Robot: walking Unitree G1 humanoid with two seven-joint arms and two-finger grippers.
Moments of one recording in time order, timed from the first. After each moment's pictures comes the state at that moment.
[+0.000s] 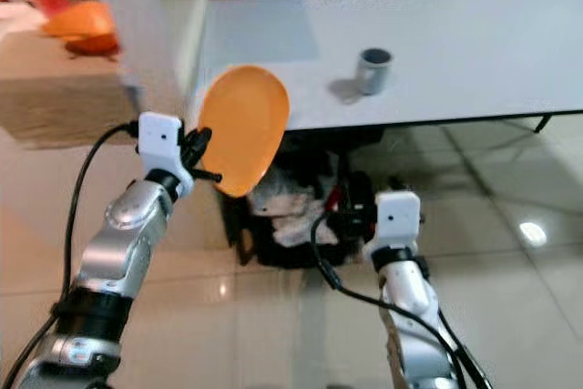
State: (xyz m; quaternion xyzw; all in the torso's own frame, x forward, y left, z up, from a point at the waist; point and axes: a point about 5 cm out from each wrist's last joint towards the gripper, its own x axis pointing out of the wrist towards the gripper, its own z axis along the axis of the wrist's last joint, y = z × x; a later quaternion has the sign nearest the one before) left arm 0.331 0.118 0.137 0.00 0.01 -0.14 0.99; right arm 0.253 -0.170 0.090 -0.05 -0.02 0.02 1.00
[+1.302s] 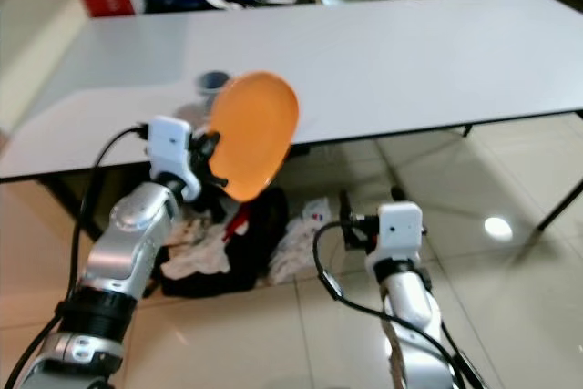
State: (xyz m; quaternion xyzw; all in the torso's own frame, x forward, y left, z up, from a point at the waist) left arm 0.333 0.119 0.137 0.01 0.00 -0.16 0.99; right arm 0.244 -0.170 0.083 -0.05 -0.01 0.02 1.00
